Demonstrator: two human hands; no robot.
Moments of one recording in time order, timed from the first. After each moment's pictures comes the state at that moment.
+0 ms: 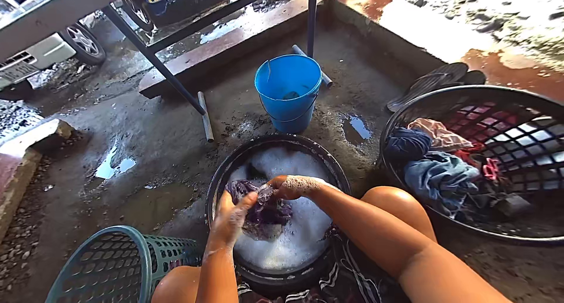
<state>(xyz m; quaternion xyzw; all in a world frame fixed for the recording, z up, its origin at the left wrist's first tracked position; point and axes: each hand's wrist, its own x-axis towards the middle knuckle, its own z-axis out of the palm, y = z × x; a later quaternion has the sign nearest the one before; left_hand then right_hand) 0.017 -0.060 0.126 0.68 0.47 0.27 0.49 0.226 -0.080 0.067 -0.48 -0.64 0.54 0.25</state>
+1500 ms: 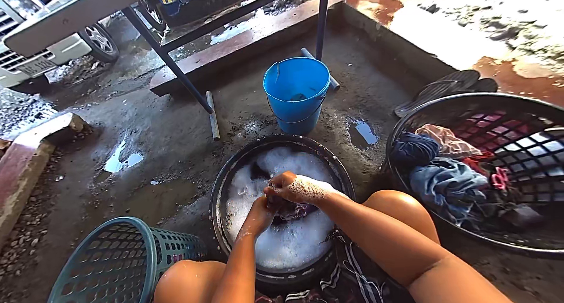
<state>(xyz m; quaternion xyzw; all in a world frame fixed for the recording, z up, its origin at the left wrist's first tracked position) 0.036 -0.055 0.053 0.76 0.42 0.07 0.50 0.220 -0.096 0.086 -0.54 -0.66 0.44 0.28</state>
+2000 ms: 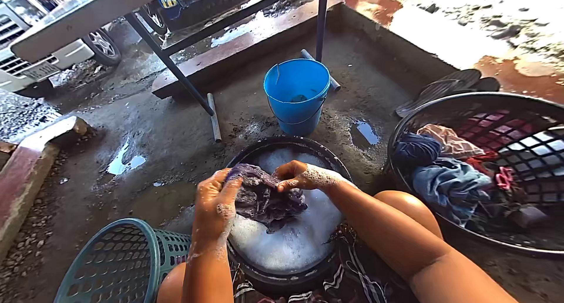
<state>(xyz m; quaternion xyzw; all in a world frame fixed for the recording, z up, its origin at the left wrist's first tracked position) 0.020 -0.059 0.198 0.76 0.33 0.40 0.39 0.251 -0.086 0.075 -0.37 -0.66 0.47 0.46</state>
